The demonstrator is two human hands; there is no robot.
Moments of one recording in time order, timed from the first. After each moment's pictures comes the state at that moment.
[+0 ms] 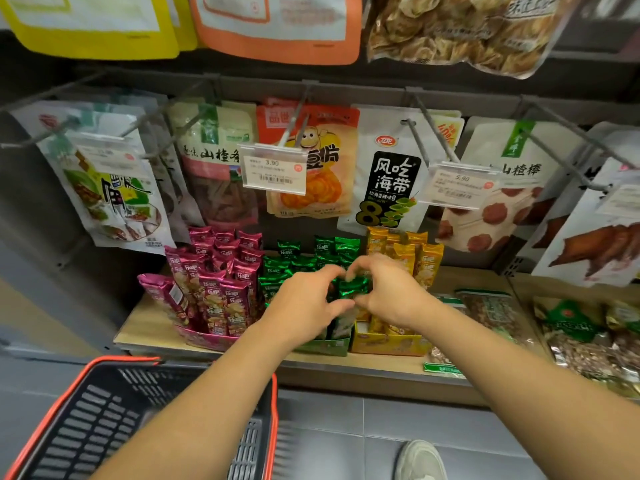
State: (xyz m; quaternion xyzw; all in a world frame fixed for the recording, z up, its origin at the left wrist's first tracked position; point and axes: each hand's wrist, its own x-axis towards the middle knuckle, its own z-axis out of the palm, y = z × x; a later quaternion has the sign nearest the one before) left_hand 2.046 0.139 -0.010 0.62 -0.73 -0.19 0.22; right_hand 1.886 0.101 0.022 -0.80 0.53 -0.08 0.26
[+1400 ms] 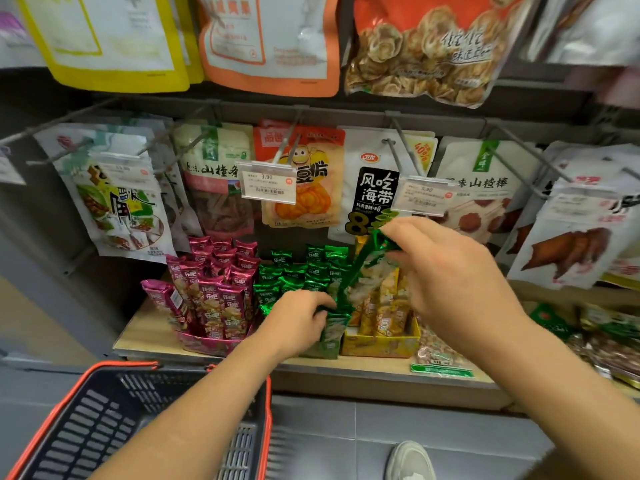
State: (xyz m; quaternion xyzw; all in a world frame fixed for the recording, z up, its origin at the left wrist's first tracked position) left_hand 2.042 0.158 -0.014 0.62 -0.73 -0.21 0.18; right_hand 1.842 0.183 0.121 -0.86 0.42 -0.27 -0.09
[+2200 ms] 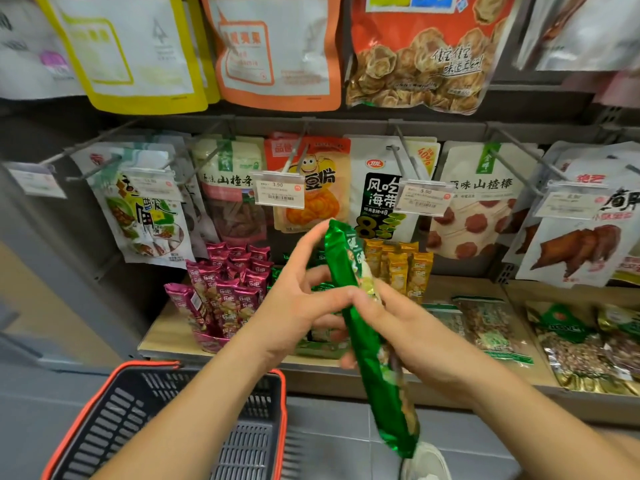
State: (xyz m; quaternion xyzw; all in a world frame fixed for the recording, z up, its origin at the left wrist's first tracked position) left_hand 2.037 0.216 0.074 0.36 -0.49 -0.59 0.53; right_hand 1.863 0.212 0.080 -0.62 0.38 -0.25 0.64
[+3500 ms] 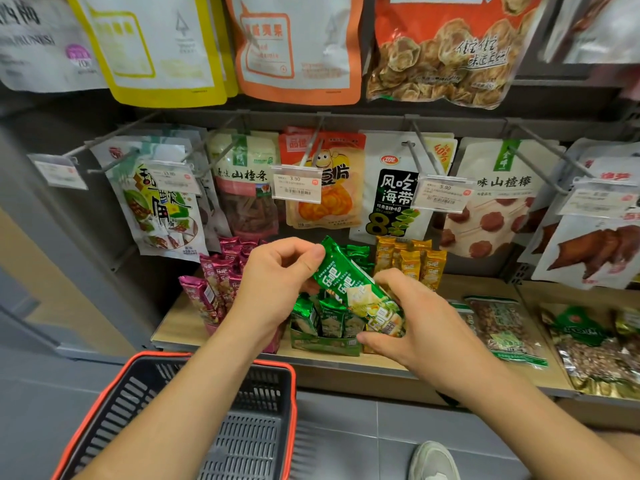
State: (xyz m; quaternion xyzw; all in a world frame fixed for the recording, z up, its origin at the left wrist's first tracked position) left_hand 2.064 0.210 0.078 0.52 -0.51 -0.37 0.58; right_hand 1.857 0.212 0.075 -0.84 0.46 -0.21 0.22
